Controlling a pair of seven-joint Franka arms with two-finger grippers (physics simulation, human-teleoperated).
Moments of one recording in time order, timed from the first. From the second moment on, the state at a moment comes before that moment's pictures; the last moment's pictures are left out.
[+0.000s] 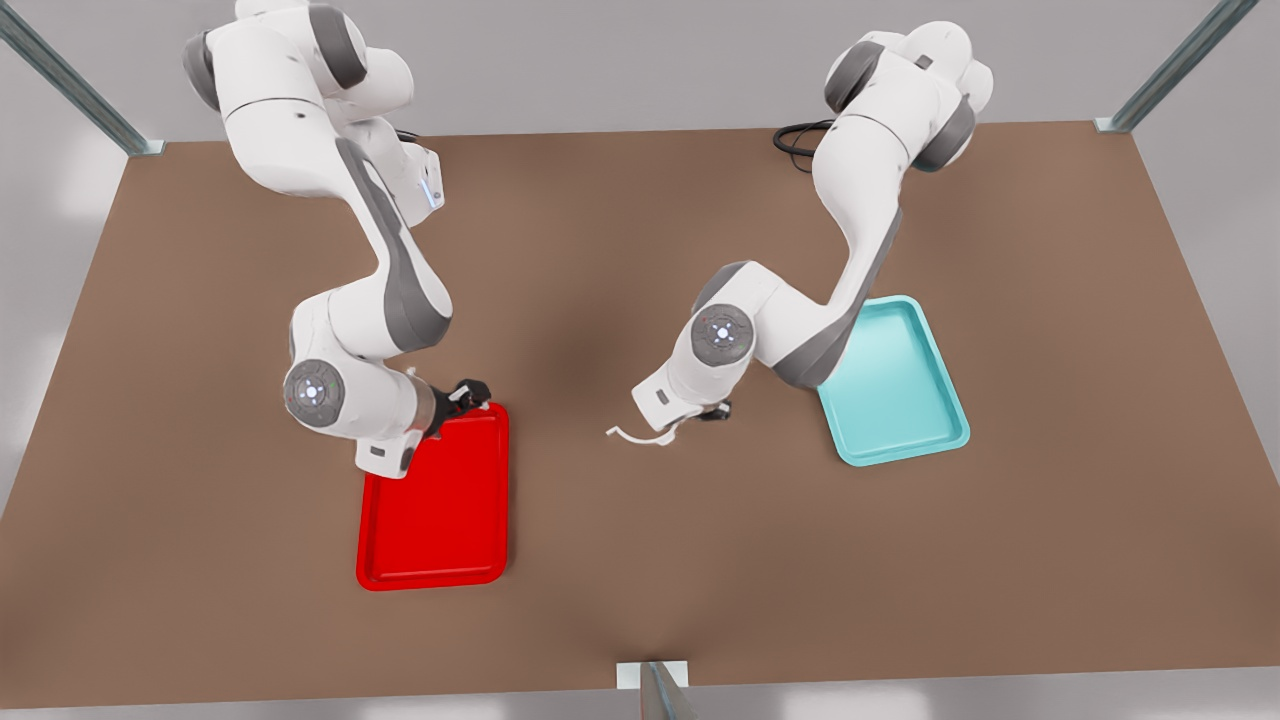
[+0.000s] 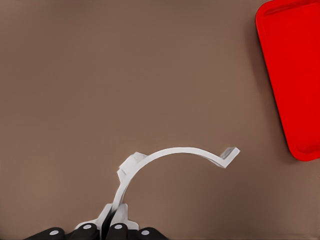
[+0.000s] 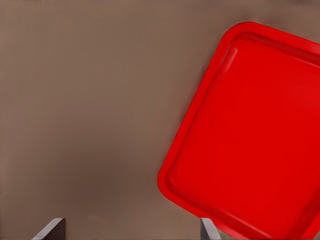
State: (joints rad) left arm -0.49 0.77 -0.25 -1.02 0.08 1.79 -0.42; right arm 0.26 0.47 0.07 -1.46 0.25 1.80 -0.27
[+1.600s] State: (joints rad) left arm -0.52 0.79 -0.25 -1.02 0.05 1.83 -0.58; right arm 0.36 0.72 0.29 -1.42 0.44 2.44 -1.42
